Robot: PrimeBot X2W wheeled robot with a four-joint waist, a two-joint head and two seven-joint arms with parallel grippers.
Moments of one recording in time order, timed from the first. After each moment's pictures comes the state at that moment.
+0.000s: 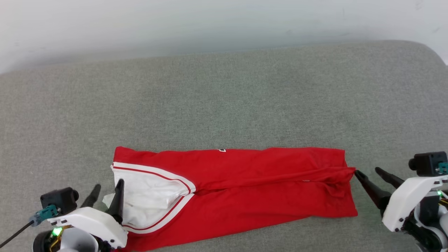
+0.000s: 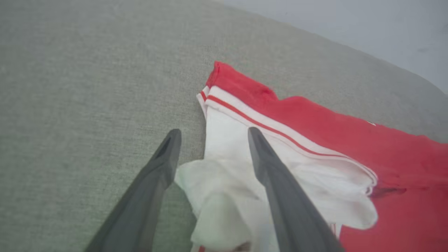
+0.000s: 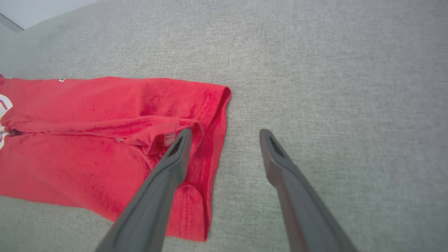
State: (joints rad) left arm -0.05 0.40 -0.22 0.19 -0.76 0.10 0.02; right arm -0.27 -0.53 0.39 0.37 0.81 0.13 0.16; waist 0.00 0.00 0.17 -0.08
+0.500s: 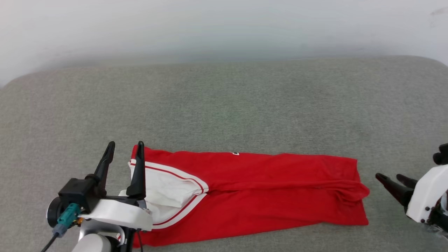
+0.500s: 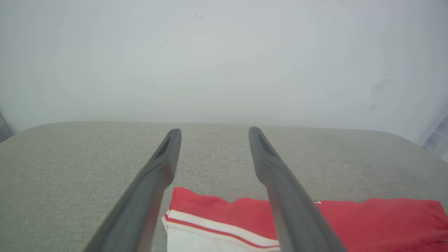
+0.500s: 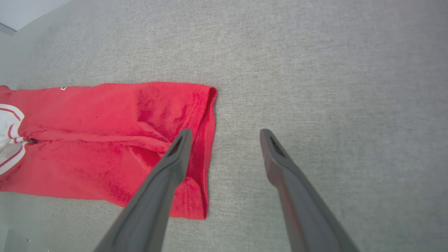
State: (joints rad) left arm -0.11 0.35 -0.29 0.03 -0.52 0.14 -0.24; right arm -0.22 -0.53 0.15 0.28 0.83 0.13 0.53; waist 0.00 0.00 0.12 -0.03
